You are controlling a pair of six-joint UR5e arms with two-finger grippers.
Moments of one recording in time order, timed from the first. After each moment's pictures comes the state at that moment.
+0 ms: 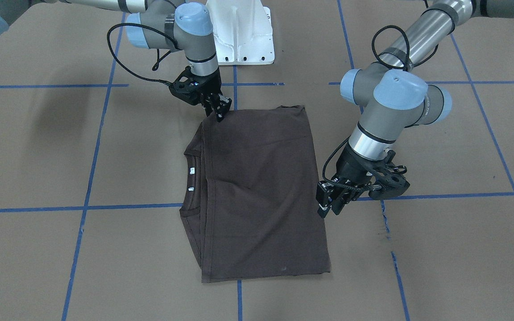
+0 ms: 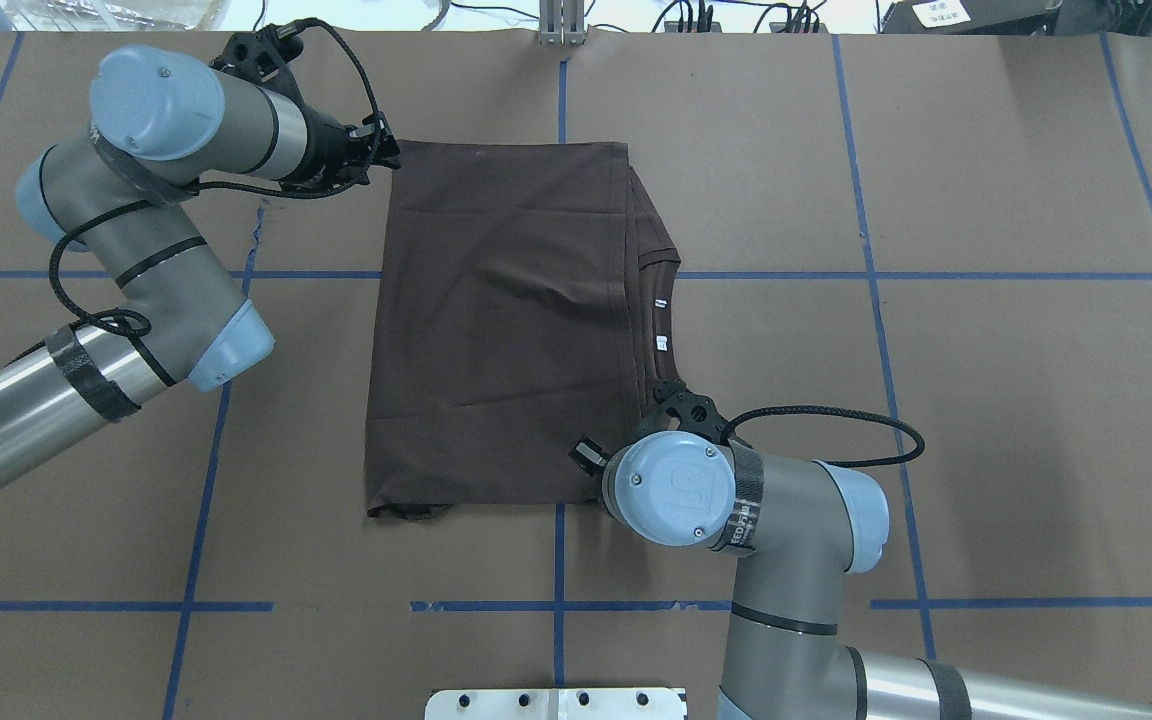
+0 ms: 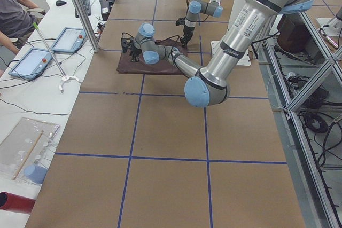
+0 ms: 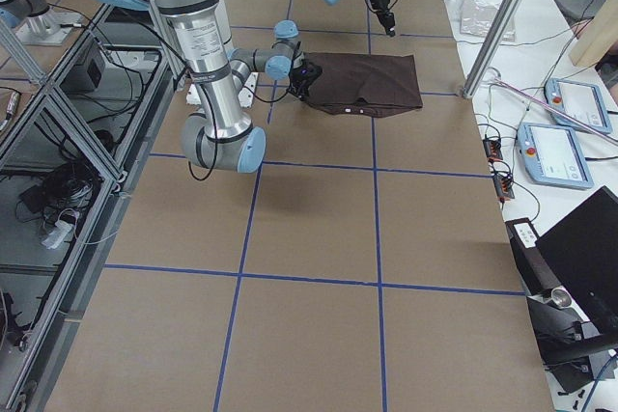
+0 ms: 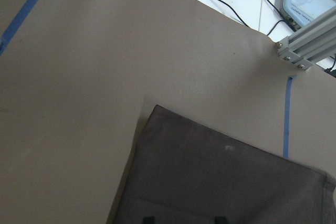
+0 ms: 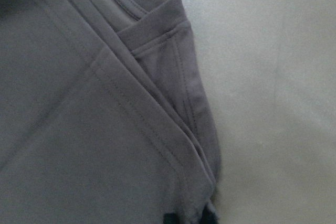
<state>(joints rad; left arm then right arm) -0.82 -2.18 -1.41 -2.26 -1.83 -1.48 0.27 -1.02 1.73 -1.42 1.59 2.06</state>
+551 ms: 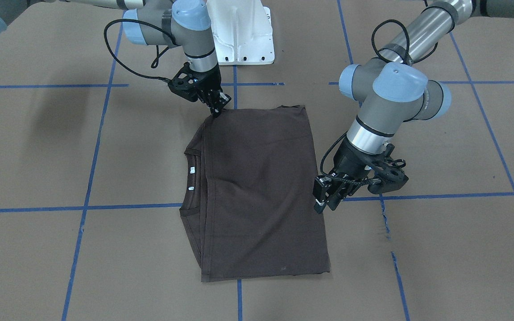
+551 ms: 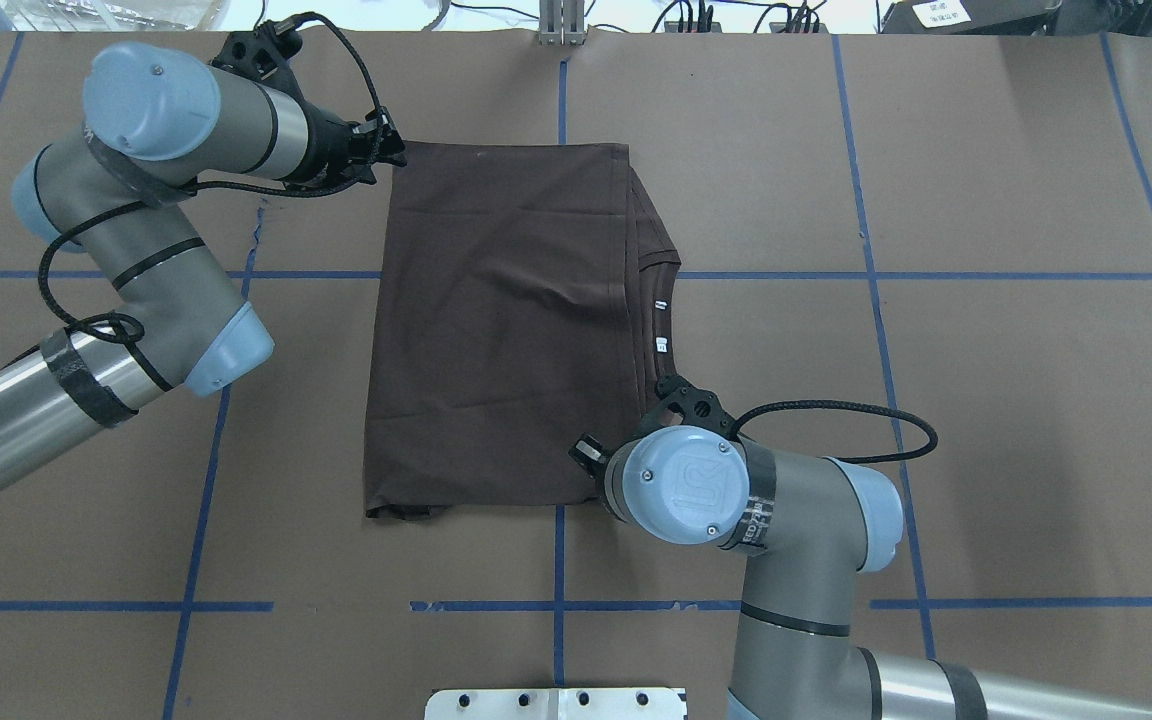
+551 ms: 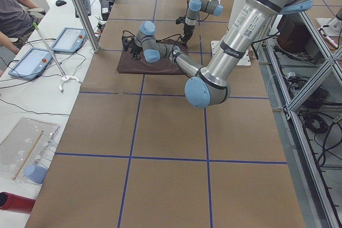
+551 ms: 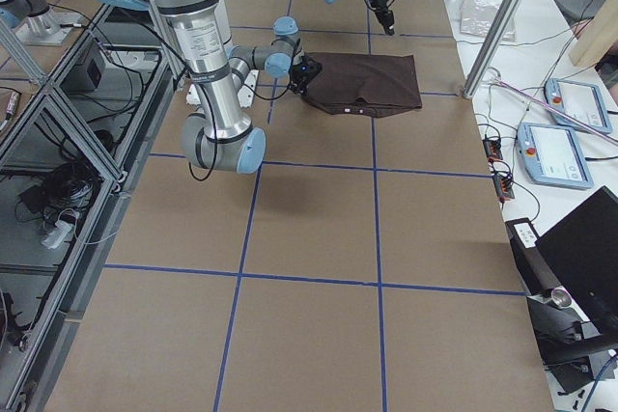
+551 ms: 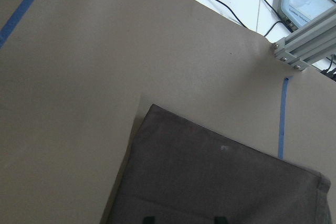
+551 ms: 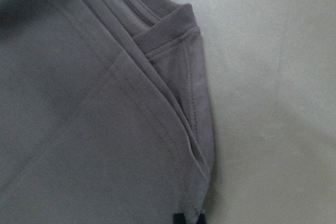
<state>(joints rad) -0.81 -2.15 -1.49 -2.25 -1.84 -1.57 0.28 -1.04 1.79 -1.42 1.59 2.06</state>
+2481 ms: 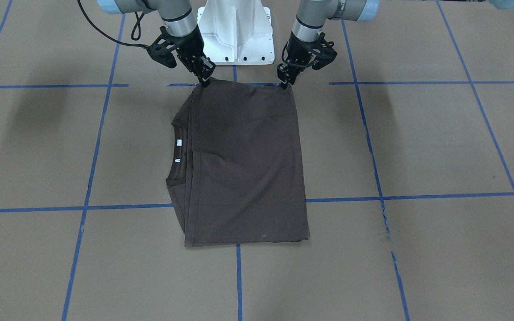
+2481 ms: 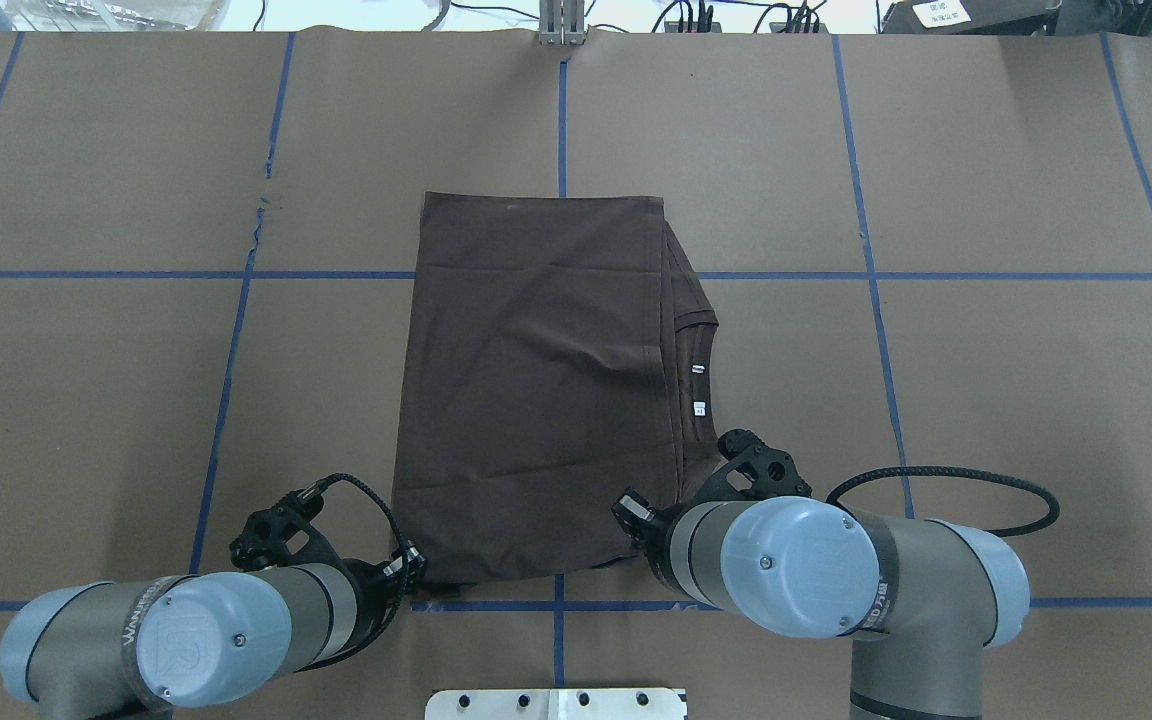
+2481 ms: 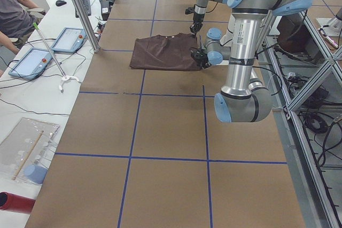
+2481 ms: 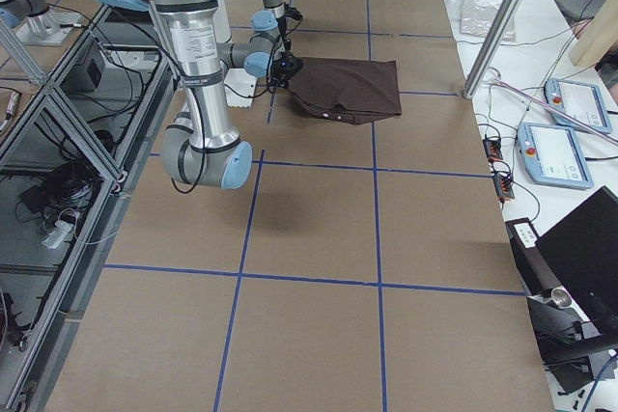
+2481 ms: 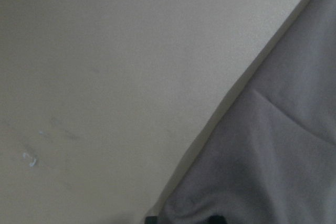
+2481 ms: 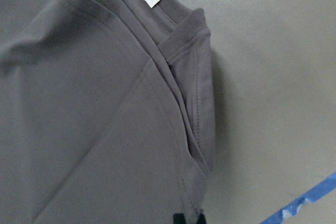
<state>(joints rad) -0.13 -1.80 -2.00 -1.88 -1.52 -2.18 0.20 -1.19 2.02 -1.43 1.58 2.17</state>
